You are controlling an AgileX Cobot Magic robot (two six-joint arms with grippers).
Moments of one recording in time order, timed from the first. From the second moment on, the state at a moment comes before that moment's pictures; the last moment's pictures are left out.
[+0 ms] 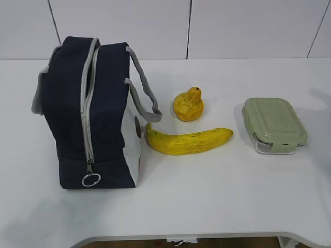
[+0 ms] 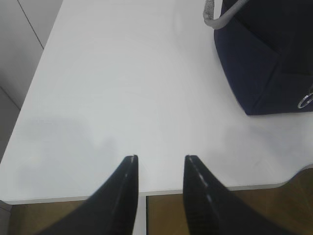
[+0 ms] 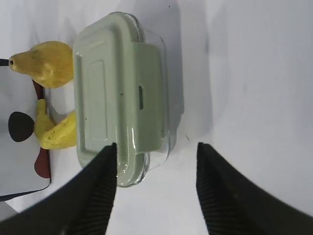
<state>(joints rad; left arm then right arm) 0.03 0.01 -0.52 -0.07 1.11 0.08 -0.65 1.92 -1.21 1.00 1.18 -0.90</state>
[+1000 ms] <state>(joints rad) 0.03 0.01 -0.52 -0.07 1.11 0.08 -0.60 2.10 -1.30 1.16 1.18 -1.06</state>
